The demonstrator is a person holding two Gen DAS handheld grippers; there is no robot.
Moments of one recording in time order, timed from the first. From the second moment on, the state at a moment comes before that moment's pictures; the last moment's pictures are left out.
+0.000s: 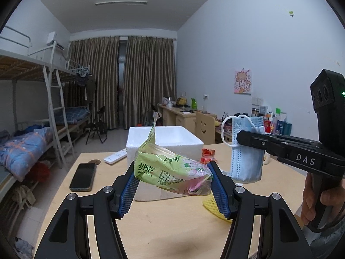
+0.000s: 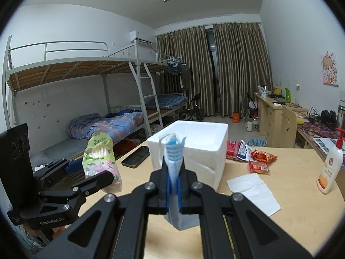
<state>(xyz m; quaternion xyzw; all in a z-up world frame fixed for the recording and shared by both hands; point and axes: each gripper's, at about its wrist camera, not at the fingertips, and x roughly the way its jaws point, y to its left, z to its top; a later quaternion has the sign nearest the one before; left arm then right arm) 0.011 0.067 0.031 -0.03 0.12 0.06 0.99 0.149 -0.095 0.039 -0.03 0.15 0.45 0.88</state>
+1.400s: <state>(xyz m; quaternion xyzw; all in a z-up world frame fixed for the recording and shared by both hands) 0.110 0.095 0.085 -0.02 0.14 0.05 0.99 0.193 -0.057 0.100 -0.05 0.10 0.45 0.88</state>
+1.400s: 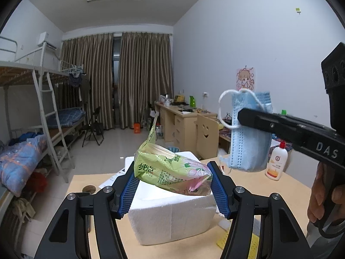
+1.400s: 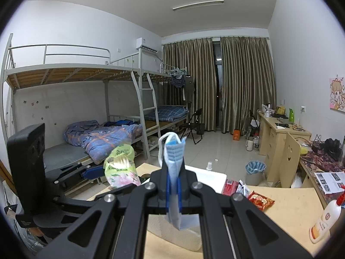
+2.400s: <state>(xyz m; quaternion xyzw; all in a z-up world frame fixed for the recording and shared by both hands) 0.231 0.107 0.053 -0.03 0.22 0.04 0.98 0.238 -0.047 0.092 -0.04 0.13 0.44 0.89</state>
